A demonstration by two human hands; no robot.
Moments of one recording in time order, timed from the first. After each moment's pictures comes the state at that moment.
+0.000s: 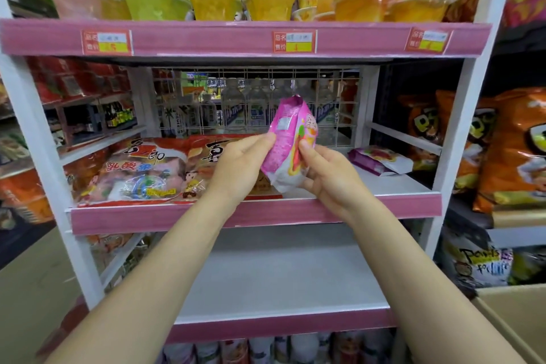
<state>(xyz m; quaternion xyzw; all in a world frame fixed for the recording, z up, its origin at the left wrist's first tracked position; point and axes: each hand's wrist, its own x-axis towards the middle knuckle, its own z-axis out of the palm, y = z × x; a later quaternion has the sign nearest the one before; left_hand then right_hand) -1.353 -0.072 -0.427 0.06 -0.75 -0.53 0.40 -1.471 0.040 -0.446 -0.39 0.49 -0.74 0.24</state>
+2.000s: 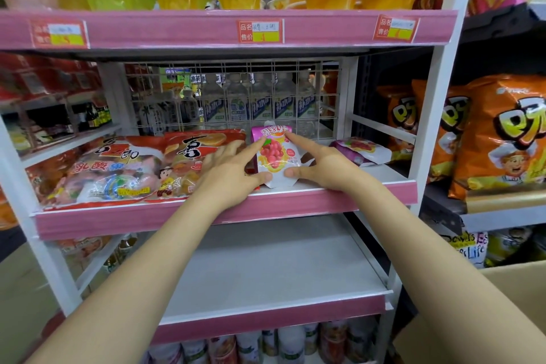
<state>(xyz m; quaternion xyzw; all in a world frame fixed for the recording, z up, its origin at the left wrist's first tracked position) -1.396 -0.103 -0.456 0.20 -0.95 -0.08 0.23 -1.550 0.058 -0.447 -0.45 0.83 -0.32 0.00</state>
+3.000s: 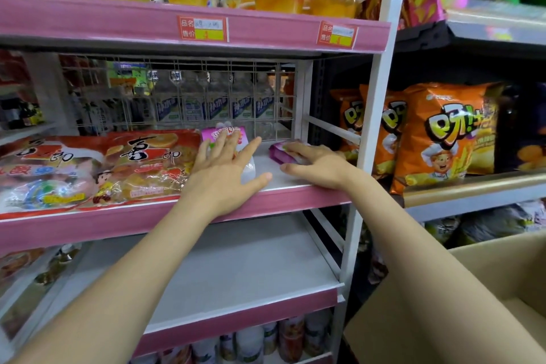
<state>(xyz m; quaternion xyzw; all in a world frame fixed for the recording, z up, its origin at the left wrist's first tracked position) -1.433 -0.055 -0.463 0.12 -0.96 0.04 0.24 -1.578 0.124 -0.440 -0.39 0.90 -0.19 -0.04</state>
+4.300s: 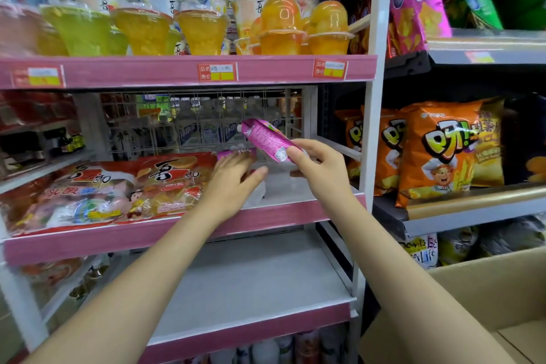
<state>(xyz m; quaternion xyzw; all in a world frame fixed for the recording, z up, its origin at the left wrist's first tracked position) -1.422 -0.052 -0.444 0.04 -0.92 -0.17 0.34 -1.509 0.117 -0.434 -0.37 0.61 -0.70 -0.09</state>
